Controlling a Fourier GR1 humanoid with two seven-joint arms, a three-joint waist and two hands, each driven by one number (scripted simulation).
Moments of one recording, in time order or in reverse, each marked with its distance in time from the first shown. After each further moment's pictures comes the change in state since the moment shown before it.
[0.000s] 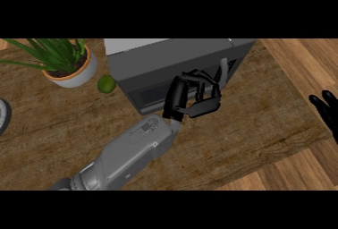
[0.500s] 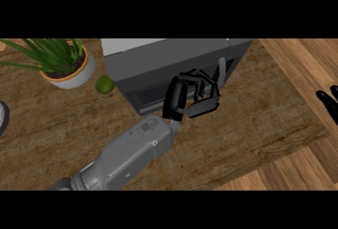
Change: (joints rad) left arm -0.003 0.000 -0.009 0.021 0.053 -0.006 -0.083; right arm -0.023 -0.031 -0.018 -0.014 -0.059 0.000 0.037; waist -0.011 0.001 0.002
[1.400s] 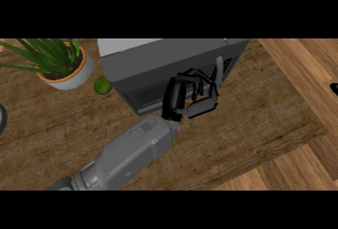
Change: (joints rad) left arm -0.006 0.000 -0.016 0.025 0.070 0.002 -0.110; right arm -0.032 -0.053 -0.034 -0.016 -0.086 -0.013 0.062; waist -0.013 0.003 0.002
